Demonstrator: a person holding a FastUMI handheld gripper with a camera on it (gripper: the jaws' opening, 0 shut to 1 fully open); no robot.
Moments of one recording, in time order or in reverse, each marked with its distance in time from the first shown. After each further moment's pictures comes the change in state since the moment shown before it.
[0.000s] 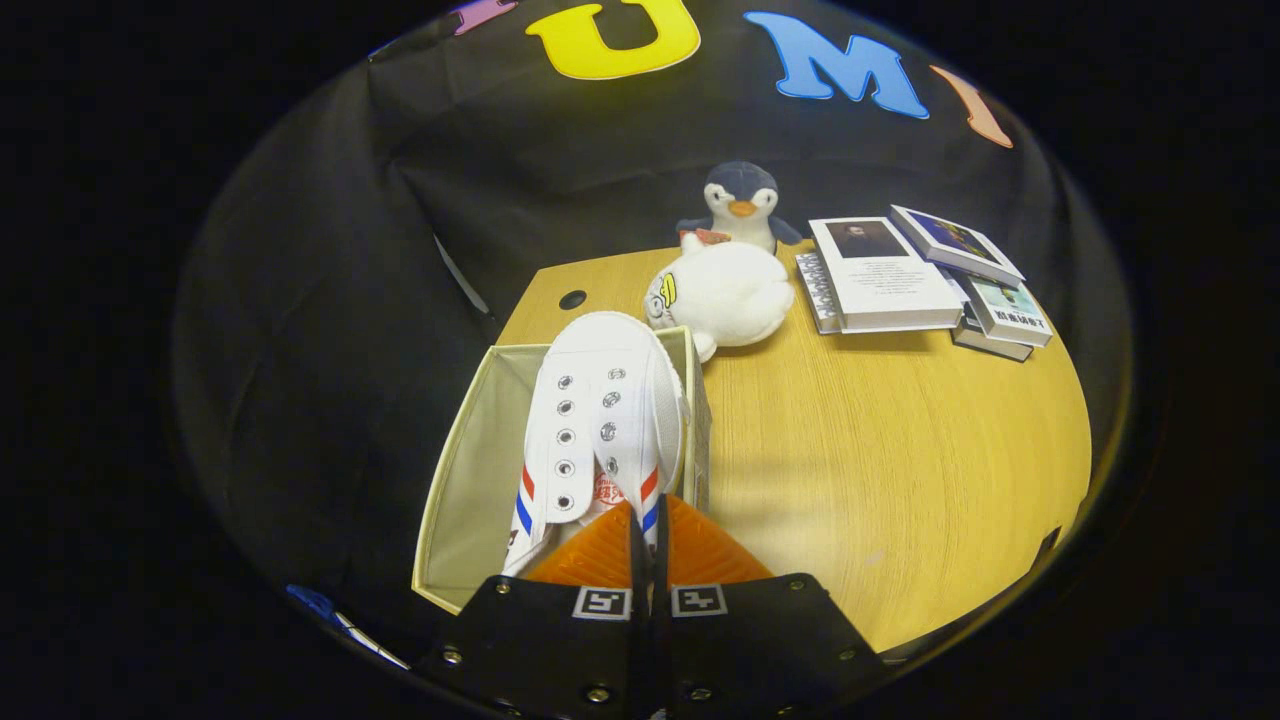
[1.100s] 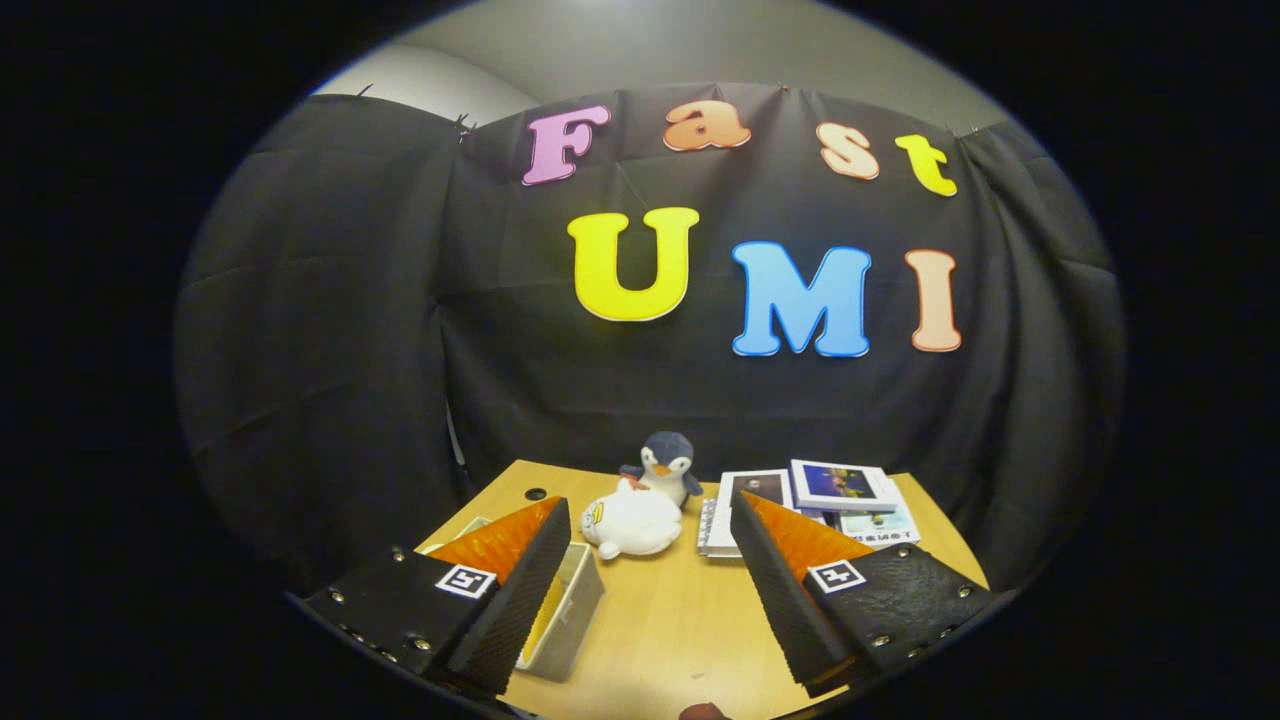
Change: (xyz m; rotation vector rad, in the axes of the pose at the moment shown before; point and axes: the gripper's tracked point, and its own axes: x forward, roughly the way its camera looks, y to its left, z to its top) arm -0.218 -0.082 0.128 -0.241 -0.695 -0.135
